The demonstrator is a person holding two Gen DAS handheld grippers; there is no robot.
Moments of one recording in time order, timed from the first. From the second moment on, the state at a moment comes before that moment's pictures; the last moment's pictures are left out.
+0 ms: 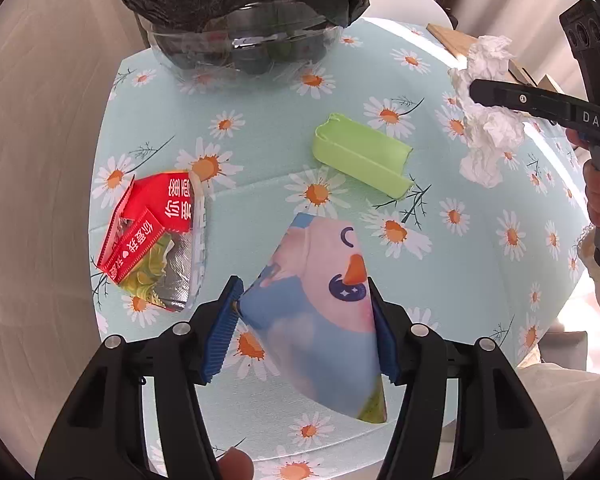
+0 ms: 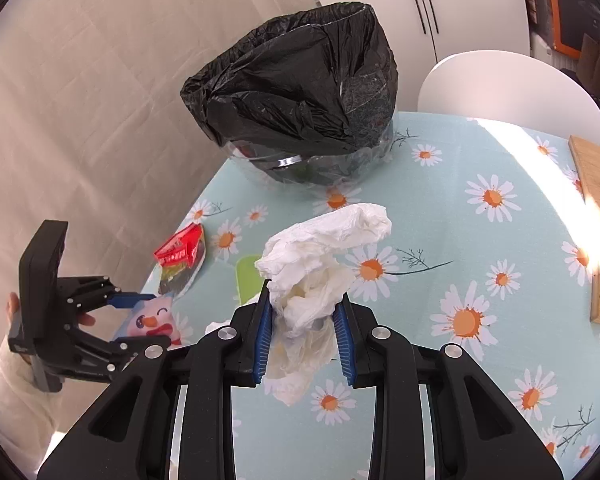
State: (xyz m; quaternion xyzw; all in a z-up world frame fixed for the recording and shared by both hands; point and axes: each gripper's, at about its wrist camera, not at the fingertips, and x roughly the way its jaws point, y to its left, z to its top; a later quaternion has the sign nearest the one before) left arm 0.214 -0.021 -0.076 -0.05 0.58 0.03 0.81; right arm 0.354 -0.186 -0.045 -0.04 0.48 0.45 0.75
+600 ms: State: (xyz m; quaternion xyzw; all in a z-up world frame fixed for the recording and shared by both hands) left arm 0.259 -0.015 0.026 0.03 0.49 0.03 0.87; right arm 0.375 -0.252 0.020 -0.02 0.40 0.43 0.81
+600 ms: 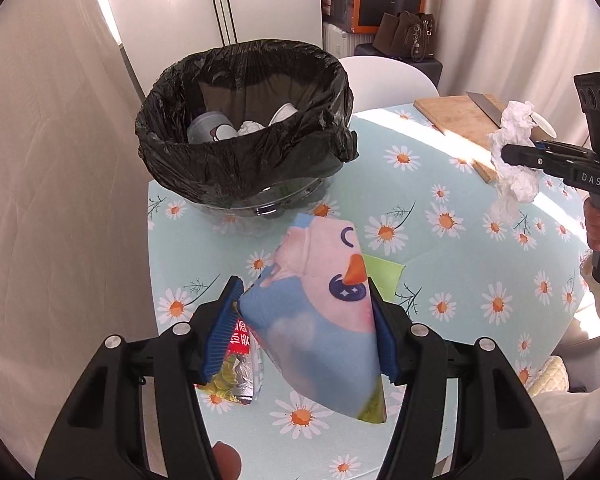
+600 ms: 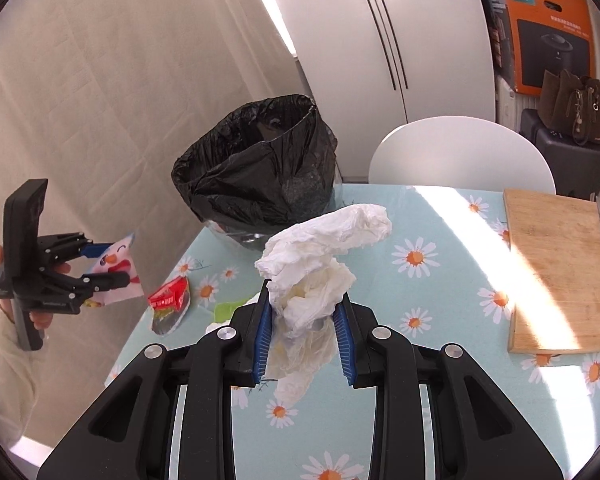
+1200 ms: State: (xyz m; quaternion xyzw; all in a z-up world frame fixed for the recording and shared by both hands) left arm 0.327 0.010 0.075 0.00 0.40 -0.01 0.91; right arm 0.411 -0.175 0.083 -0.03 0.34 0.46 0.82
